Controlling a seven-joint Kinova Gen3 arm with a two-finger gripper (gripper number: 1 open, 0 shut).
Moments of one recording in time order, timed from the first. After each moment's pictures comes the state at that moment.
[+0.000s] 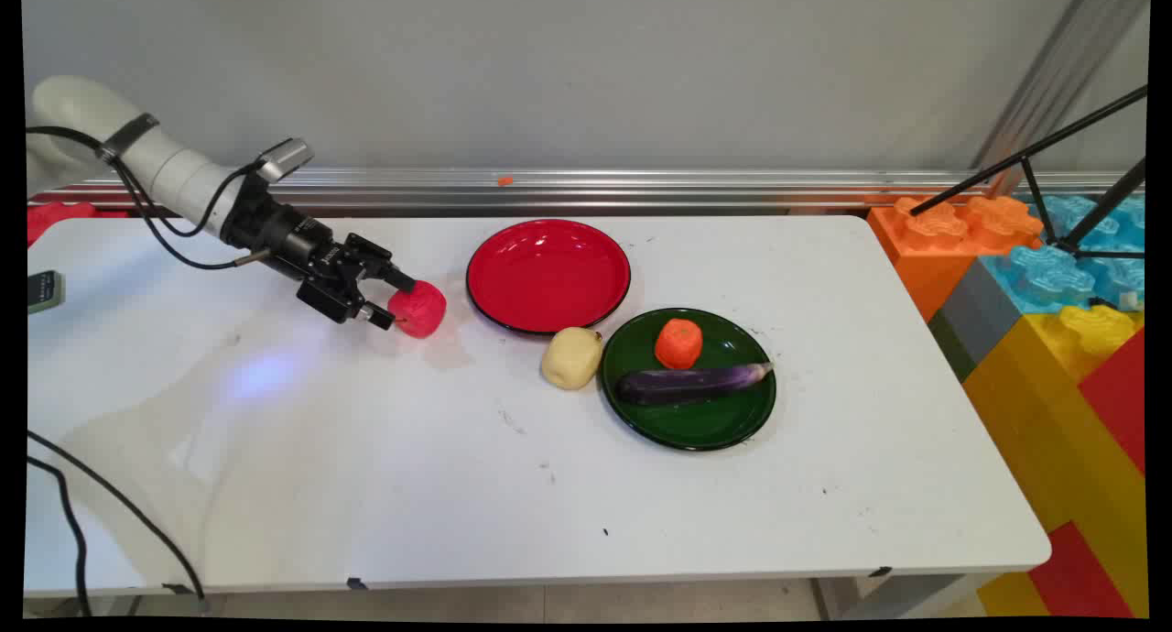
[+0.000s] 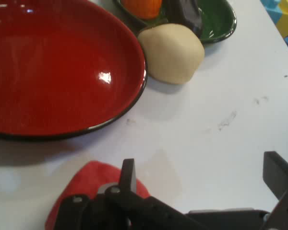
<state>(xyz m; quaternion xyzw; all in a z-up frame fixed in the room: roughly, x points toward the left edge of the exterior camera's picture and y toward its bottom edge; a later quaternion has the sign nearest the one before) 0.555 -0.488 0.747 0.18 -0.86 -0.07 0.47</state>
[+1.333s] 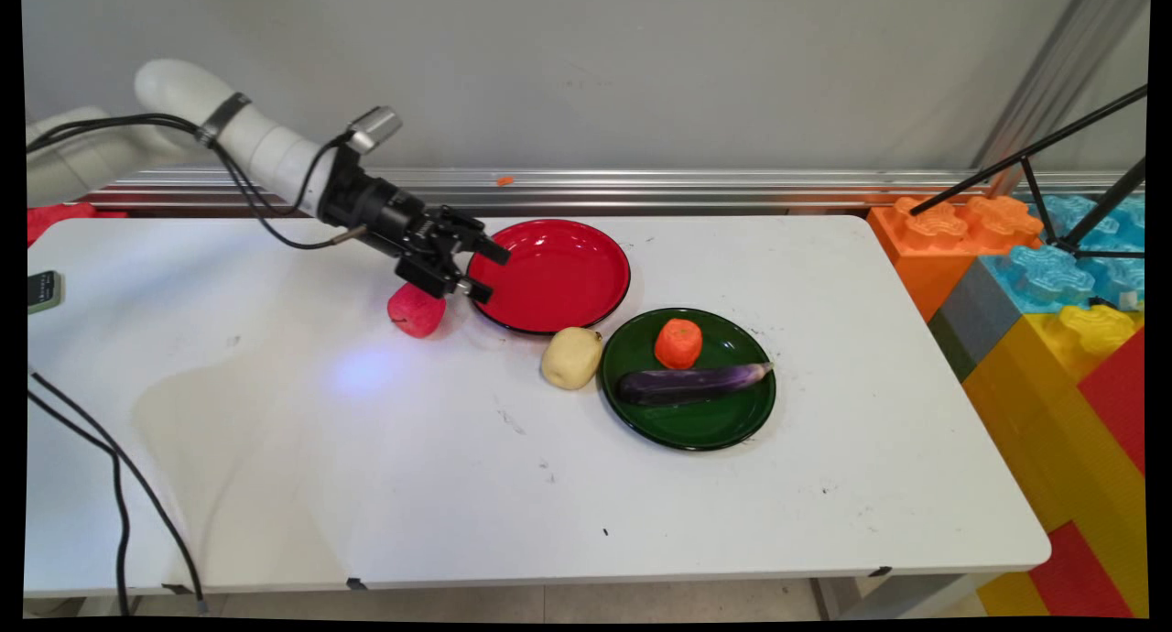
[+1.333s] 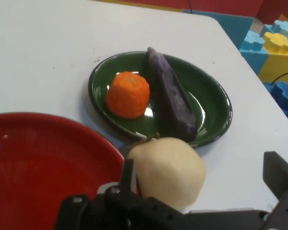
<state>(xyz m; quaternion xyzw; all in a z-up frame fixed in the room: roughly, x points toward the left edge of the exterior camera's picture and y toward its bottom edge) 0.446 -0.529 0.770 0.12 -0.84 -0.06 0.52</state>
